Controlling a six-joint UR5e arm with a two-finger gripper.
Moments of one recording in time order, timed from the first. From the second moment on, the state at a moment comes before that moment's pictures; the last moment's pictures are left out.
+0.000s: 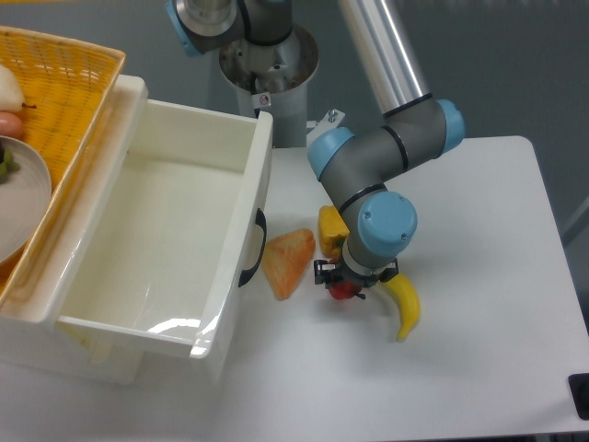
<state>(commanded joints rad) 2.52 -2.08 -1.59 -1.16 1.52 0.47</state>
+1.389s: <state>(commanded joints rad) 2.48 -1.88 -1.52 -1.24 1.64 1.06</state>
